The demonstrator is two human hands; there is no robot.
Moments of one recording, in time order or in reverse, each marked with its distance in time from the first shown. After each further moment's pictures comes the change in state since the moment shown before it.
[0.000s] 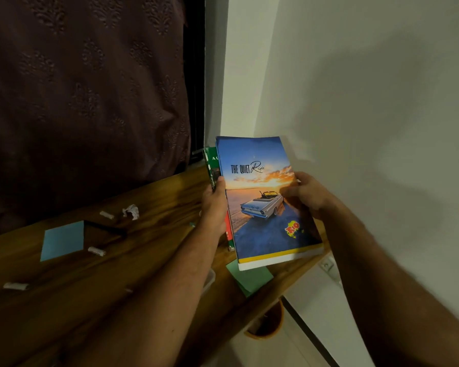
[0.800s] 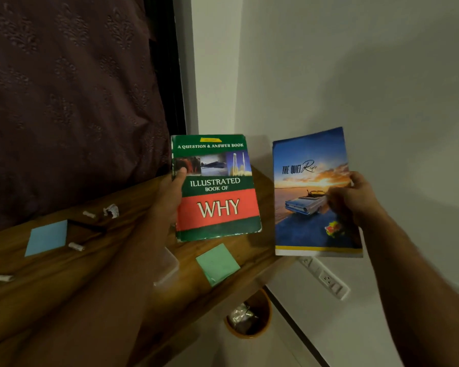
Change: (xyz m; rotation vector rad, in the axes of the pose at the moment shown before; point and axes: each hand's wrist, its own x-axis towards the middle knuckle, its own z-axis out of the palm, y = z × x) left_hand -0.038 0.027 0.004 0.179 0.027 0.137; right_hand -0.085 0.037 -0.157 0.219 0.430 0.046
